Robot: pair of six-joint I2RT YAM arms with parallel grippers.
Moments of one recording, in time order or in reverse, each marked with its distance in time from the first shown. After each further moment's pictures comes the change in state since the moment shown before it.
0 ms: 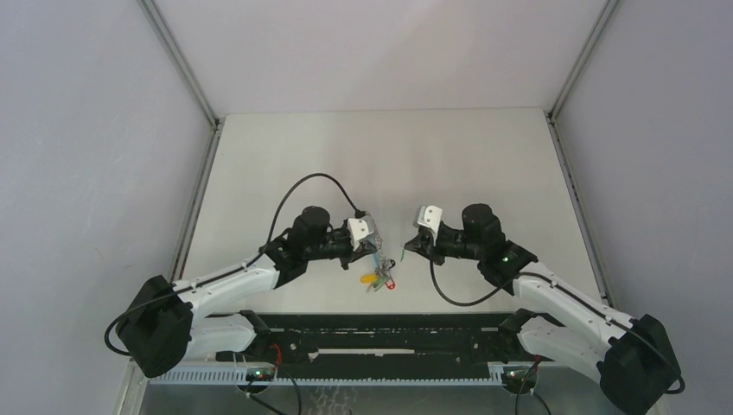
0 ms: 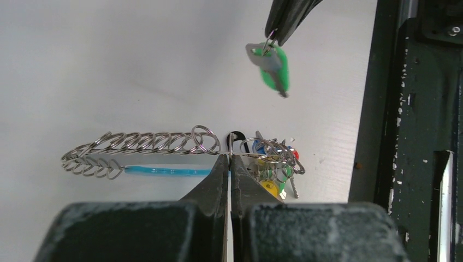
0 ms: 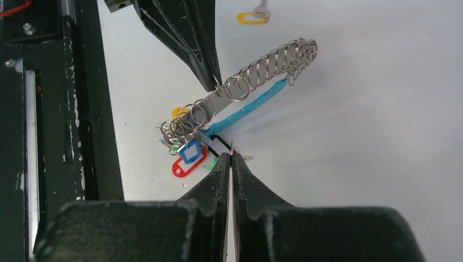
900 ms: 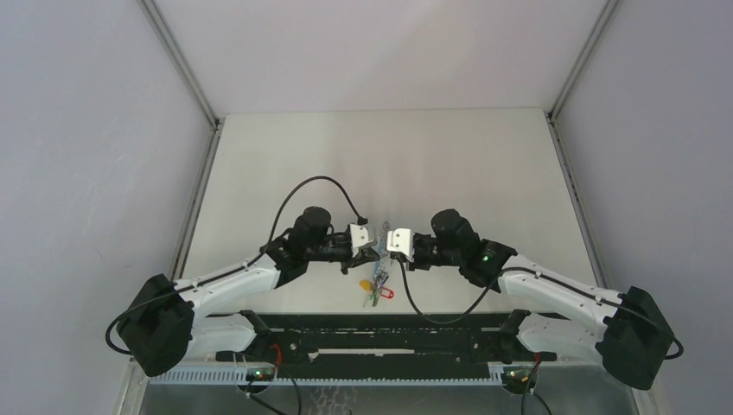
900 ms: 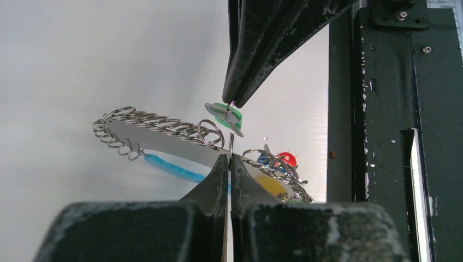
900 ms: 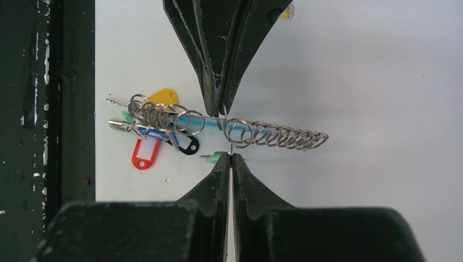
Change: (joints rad) left arm -0.002 0.008 0.000 -0.016 0.148 0.059; right arm 0.225 0.136 0.110 -0.120 0.189 -0.291
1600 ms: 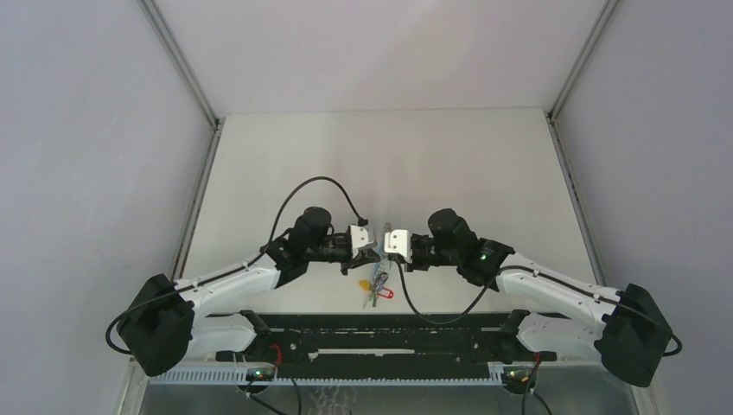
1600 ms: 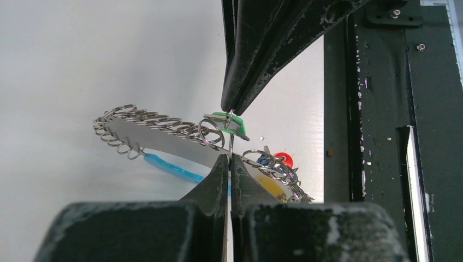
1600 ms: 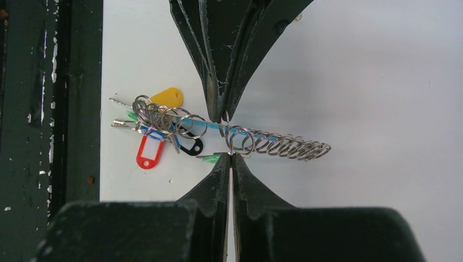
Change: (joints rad) left arm -0.002 0.002 0.000 -0.004 0.017 0.011; right arm 0.015 0.023 0.027 -0.032 -0.005 -0.015
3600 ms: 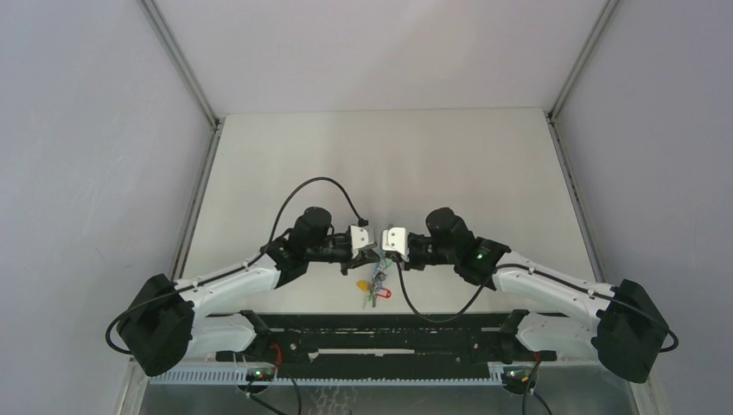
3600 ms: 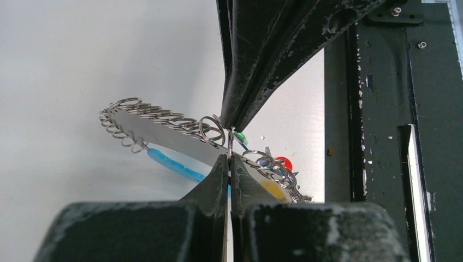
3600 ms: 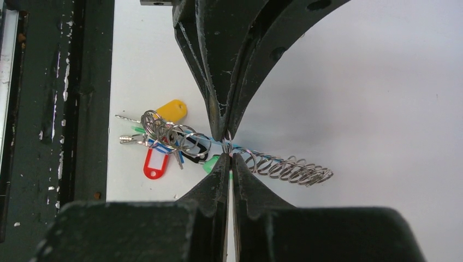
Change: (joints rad) left arm -0.002 0.000 0.000 -0.003 0.000 0.007; right arm 0.002 0.032 0.001 0.064 -0.042 0.043
